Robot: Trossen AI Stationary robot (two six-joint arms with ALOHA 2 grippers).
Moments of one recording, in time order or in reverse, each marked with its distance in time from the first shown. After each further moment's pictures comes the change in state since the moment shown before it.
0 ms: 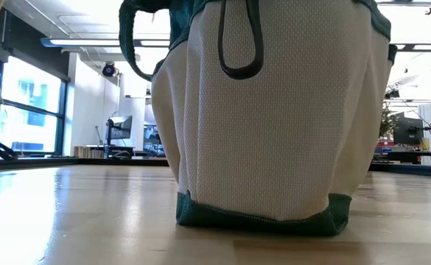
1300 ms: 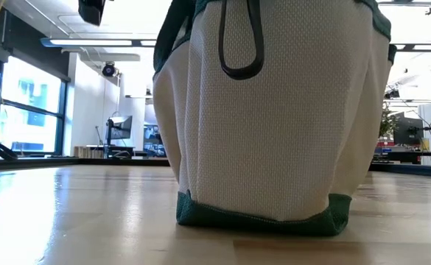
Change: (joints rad) left arm 0.072 0.065 -0.013 -0.213 0.106 -0.350; right arm 0.004 0.000 0.000 -0.062 0.000 0.144
